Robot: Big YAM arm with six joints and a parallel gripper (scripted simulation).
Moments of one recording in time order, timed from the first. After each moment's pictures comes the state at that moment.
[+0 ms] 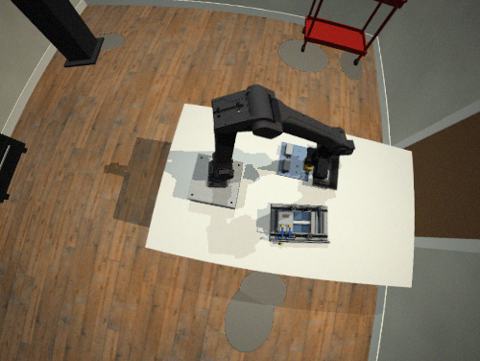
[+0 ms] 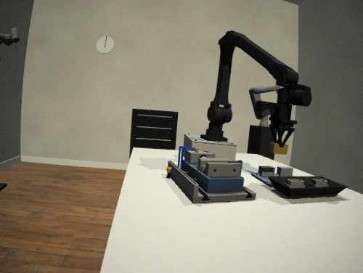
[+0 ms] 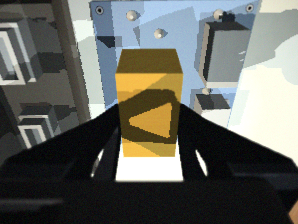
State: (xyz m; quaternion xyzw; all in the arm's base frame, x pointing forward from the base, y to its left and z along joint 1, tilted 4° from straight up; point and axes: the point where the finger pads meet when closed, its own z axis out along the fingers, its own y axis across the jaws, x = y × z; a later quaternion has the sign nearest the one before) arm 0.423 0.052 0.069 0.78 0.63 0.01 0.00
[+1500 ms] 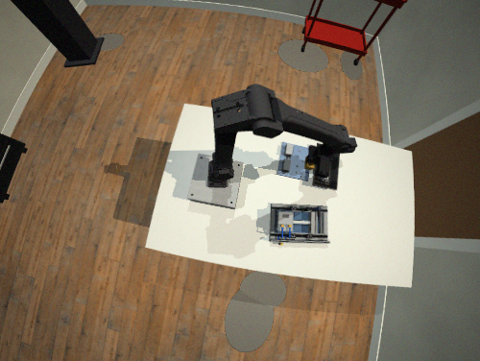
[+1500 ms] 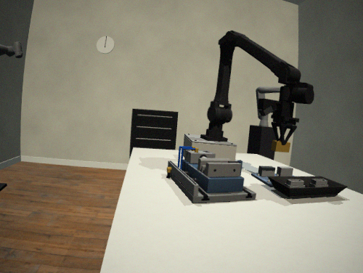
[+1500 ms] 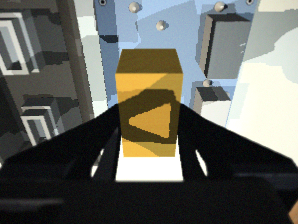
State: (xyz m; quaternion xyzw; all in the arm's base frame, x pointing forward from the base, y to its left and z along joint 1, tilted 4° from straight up) arm 0.427 0.058 0.078 0.78 0.63 0.01 0.00
